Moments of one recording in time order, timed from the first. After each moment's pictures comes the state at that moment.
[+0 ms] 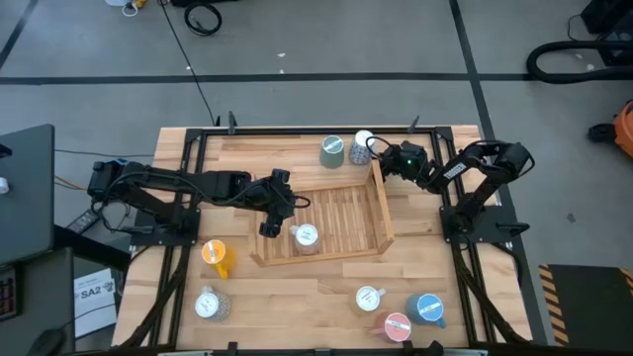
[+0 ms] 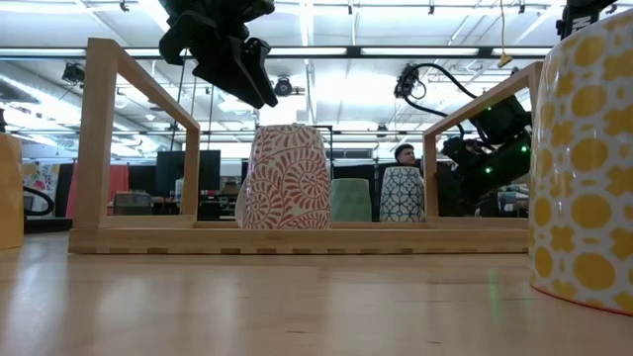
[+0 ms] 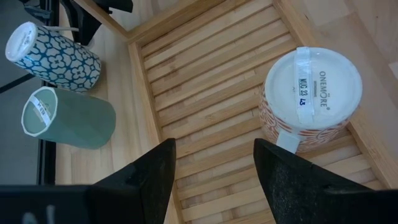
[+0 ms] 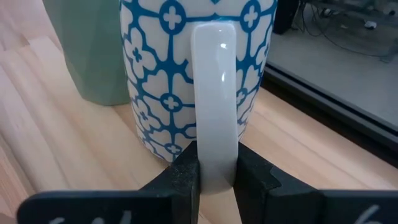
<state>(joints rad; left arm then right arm) -0.03 1.39 1.05 -0.48 -0.19 0.37 -0.71 1.62 0.24 0.97 0.06 -0.02</state>
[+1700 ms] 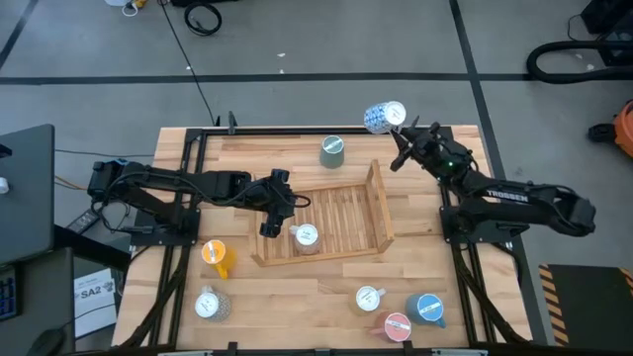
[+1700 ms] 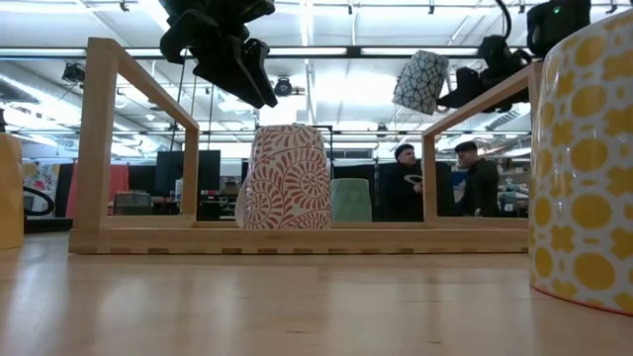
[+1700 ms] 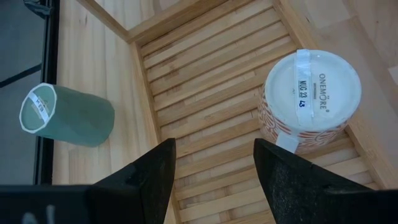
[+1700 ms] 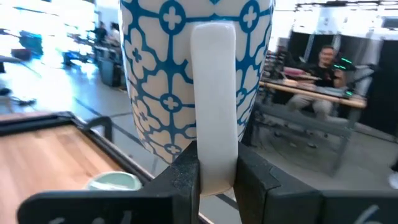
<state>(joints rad) -0.03 1.39 1.05 -0.48 -0.19 0.35 -0.60 0.82 0.24 0.69 0.22 -0.15</state>
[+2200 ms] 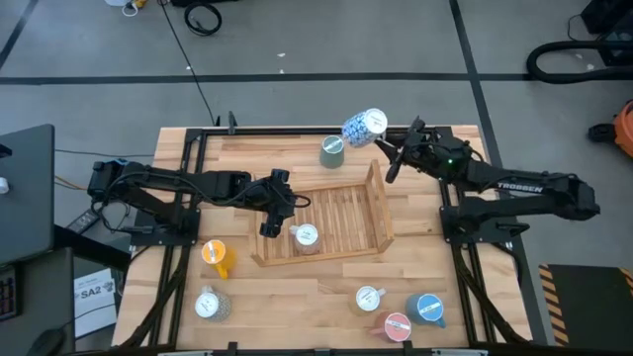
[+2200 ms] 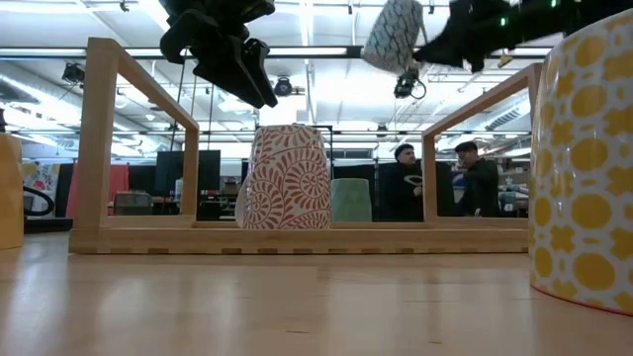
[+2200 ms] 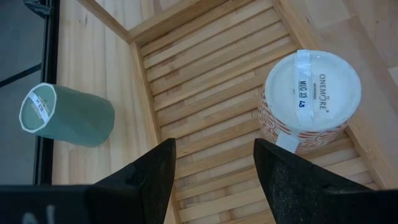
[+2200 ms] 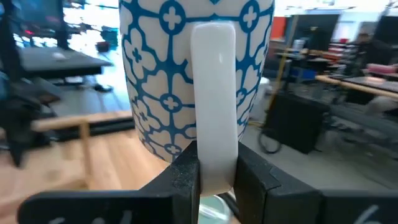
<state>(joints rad) -0.03 1.39 1.05 -0.48 -0.19 0.34 -0.31 0.82 0.57 0.26 0.25 -0.09</state>
